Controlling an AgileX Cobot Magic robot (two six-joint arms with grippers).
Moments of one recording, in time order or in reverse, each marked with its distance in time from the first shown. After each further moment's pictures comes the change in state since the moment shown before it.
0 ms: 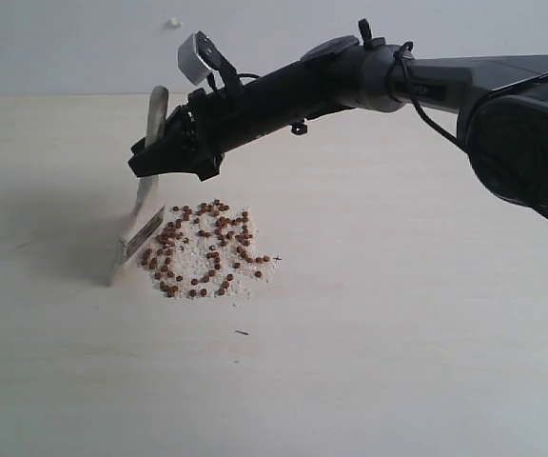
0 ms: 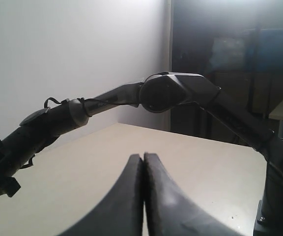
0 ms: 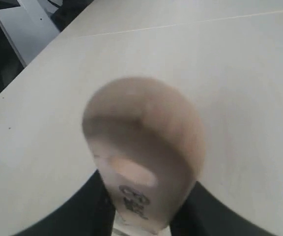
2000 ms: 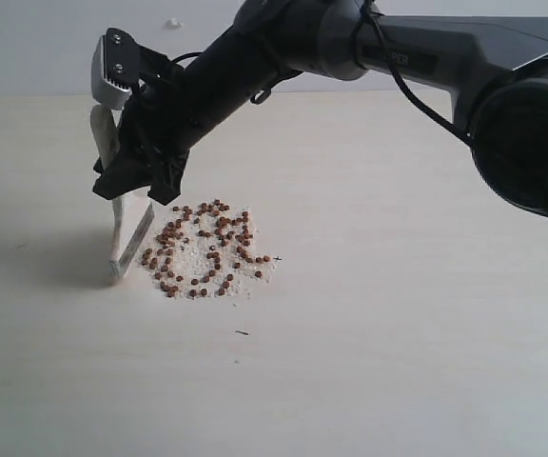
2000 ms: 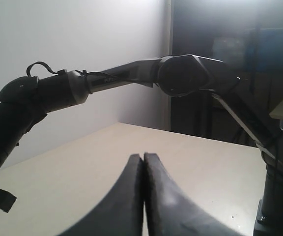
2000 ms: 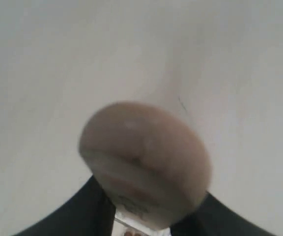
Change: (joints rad) left arm 0.000 0.000 0.000 0.004 0.000 0.000; right arm 0.153 -0.150 0.000 -0.379 -0.148 0.111
